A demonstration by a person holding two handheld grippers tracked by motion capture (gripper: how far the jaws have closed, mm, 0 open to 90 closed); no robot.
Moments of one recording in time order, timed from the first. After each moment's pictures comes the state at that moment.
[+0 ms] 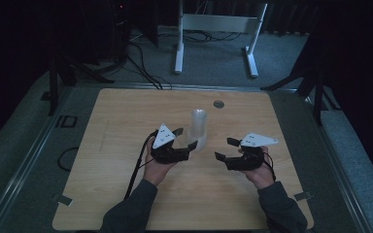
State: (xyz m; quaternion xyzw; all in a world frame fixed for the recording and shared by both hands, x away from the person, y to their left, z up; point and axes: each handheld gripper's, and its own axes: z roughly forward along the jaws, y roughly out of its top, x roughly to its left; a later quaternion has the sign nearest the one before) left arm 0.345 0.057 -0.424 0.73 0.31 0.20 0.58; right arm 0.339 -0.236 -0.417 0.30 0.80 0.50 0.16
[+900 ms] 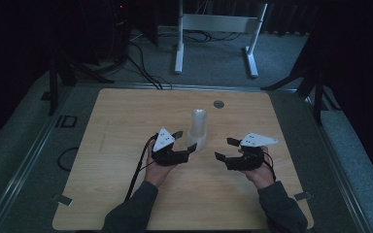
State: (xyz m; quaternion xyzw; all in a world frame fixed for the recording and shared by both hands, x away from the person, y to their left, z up) left arm 0.349 0.057 -0.444 0.72 0.31 0.20 0.58; right arm 0.340 -0.236 -0.417 0.29 0.80 0.50 0.16
